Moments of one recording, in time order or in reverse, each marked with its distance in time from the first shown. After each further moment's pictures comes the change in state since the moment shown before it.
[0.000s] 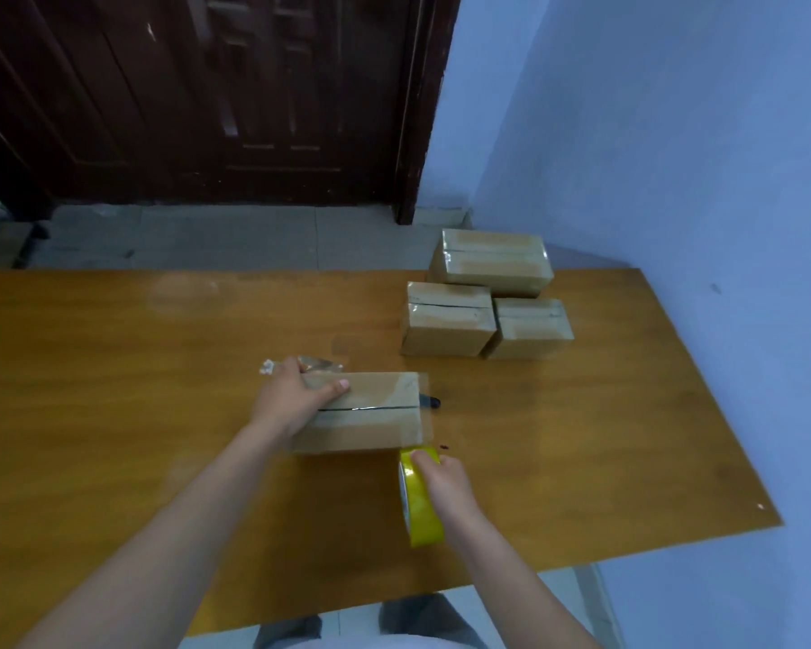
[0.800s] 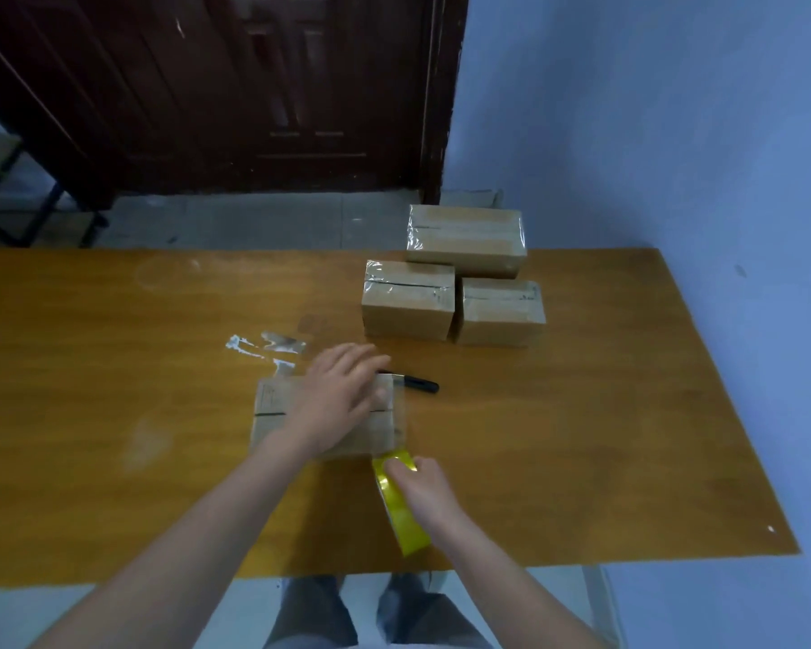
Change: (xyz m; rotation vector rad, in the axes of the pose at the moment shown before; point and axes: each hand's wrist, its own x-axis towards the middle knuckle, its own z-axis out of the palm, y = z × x) left_hand -0.055 0.083 0.094 0.444 0.110 0.626; right_hand -0.003 0.011 -0.098 -0.201 -0.232 -0.059
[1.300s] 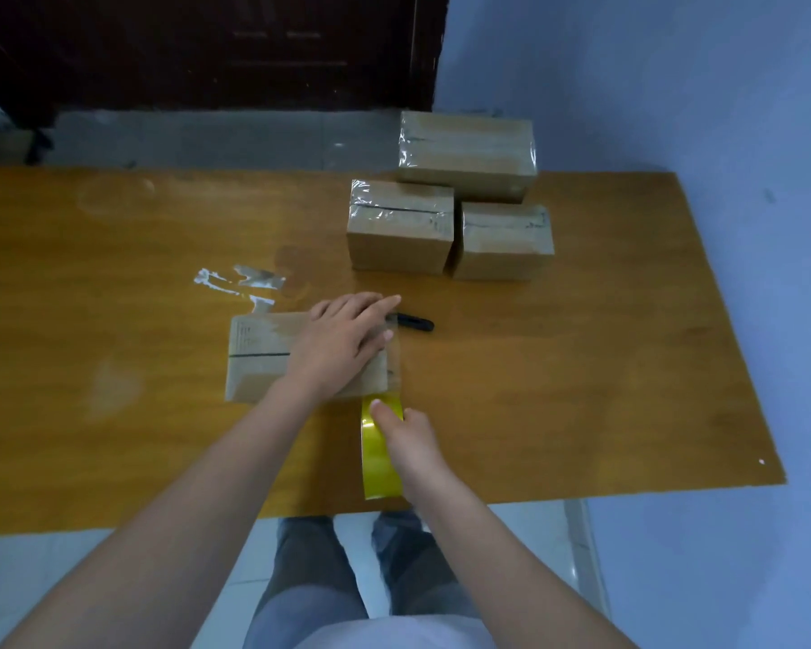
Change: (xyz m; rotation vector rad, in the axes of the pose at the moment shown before) left_hand 0.012 0.002 0.037 -0.019 -0.009 0.058; right_hand 0.020 0.015 0.027 0.199 0.085 0.146
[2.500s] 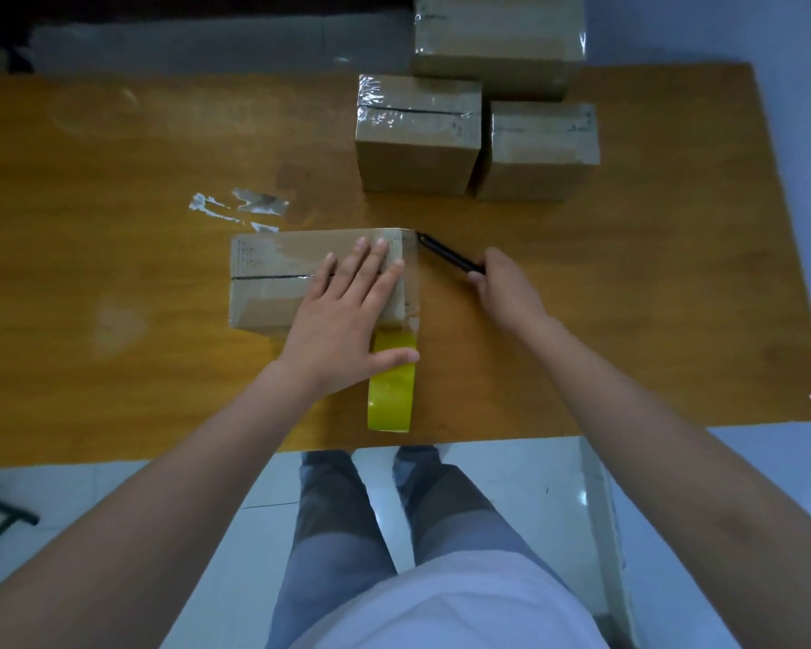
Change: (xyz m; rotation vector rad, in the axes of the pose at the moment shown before) left_hand -0.053 0.015 0.010 0.313 -0.169 0.013; right_hand 0.133 -0.016 -0.094 -0.939 0.207 -0.555
